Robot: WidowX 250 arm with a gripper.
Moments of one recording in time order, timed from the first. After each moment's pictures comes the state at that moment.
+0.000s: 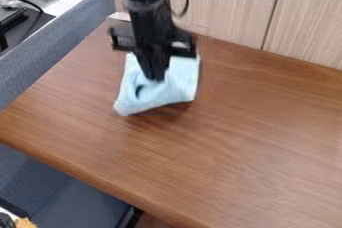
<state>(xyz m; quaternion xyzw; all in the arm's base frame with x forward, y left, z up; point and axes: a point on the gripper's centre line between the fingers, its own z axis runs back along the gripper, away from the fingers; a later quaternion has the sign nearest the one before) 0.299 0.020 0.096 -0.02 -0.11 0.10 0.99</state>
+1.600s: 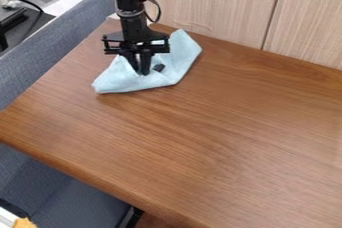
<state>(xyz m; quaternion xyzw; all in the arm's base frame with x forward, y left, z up) 0.362 0.098 0.011 -0.01 -0.03 0.22 0.98</state>
